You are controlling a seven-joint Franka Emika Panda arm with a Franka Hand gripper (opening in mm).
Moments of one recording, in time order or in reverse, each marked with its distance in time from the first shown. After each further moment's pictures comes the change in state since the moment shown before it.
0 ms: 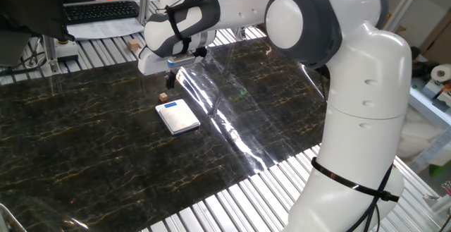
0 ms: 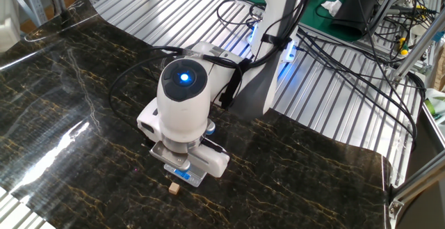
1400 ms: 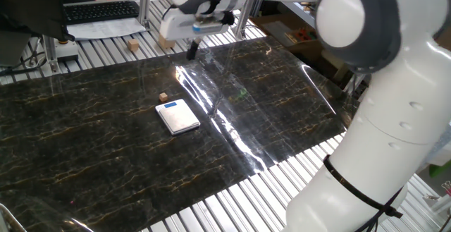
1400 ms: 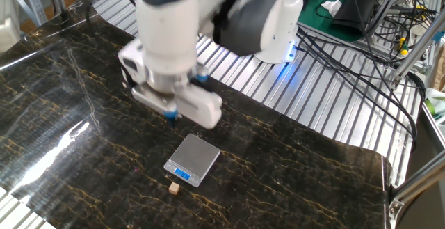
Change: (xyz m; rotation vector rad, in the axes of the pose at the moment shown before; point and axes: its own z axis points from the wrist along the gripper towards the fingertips) arm 0.029 -0.049 -0.121 -0.037 -0.042 0.048
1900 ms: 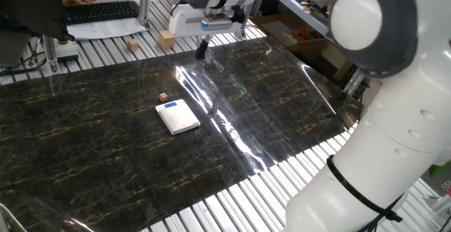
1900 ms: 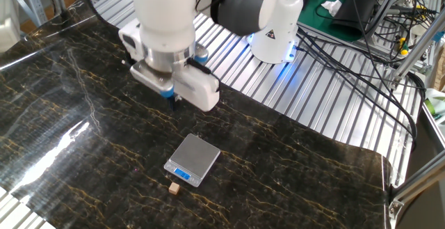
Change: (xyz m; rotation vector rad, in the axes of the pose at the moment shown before) arm 0.024 -0.013 -0.019 0.005 0.032 0.078
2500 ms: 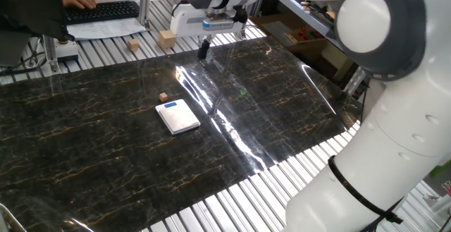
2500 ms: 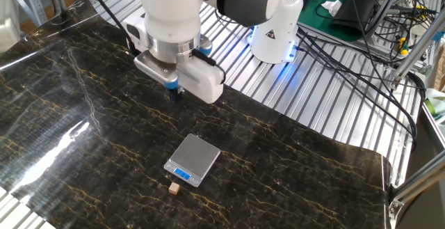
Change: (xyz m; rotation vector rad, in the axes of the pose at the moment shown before) arm 0.012 -0.003 -0.012 0.028 0.001 -0.019
